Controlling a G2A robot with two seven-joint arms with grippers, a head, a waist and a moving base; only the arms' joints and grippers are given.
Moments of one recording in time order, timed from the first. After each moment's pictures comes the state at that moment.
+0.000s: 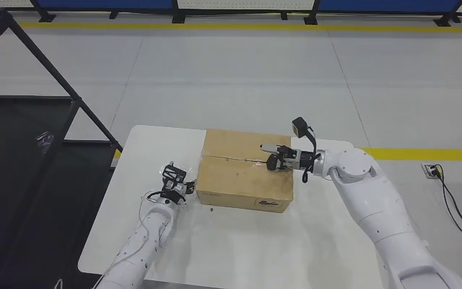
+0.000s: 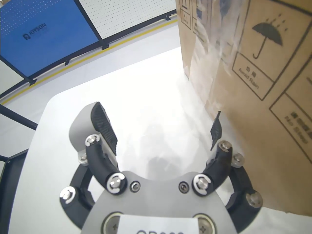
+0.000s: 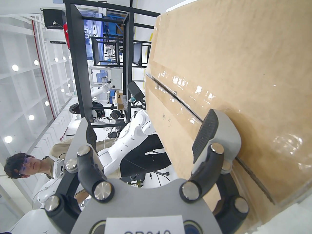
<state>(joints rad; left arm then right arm) 0.73 -1.32 -1.01 -0.68 1.39 0.01 0.42 -0.40 -1.27 1.04 -0.77 0.25 -0.25 1.07</state>
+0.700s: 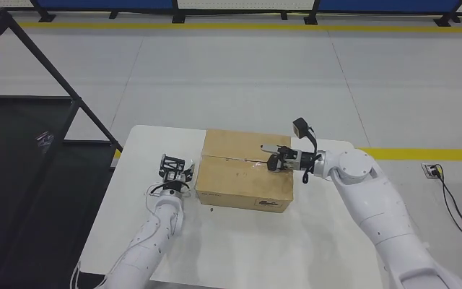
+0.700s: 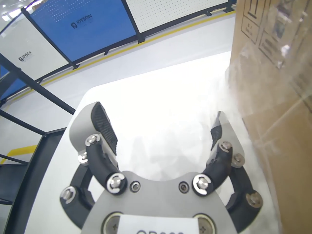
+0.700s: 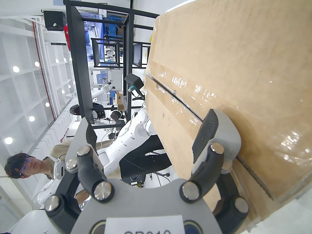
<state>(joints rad) 0.60 -1.43 -0.97 -0.46 1.29 0.28 0.46 -0.41 -1.26 1.05 -0.79 0.24 -0.23 1.07</state>
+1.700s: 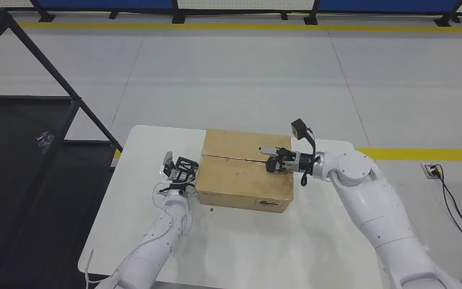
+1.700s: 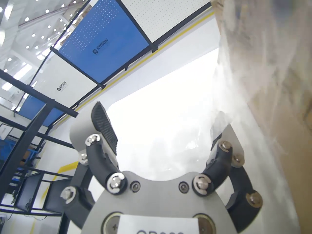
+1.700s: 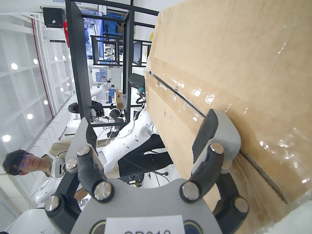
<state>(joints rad) 0.52 -1.51 -0.90 -0.30 1.44 0.49 0.45 -0.44 -1.25 1.06 -0.85 0.23 -0.22 1.06</state>
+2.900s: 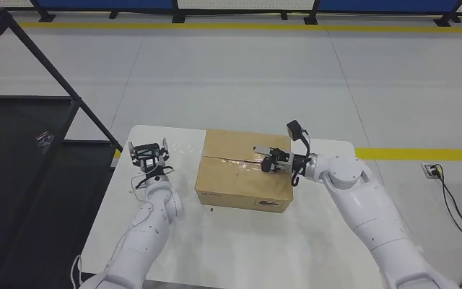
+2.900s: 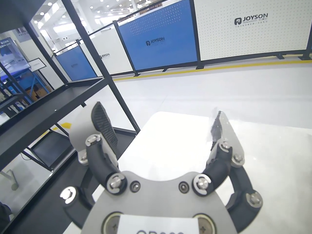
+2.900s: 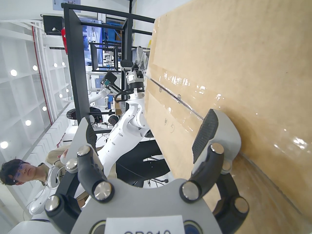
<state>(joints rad) 0.50 -1.48 -1.14 -0.38 1.15 0.57 0.68 -0.45 -1.28 1.01 -0.84 0.22 -0.20 0.95</state>
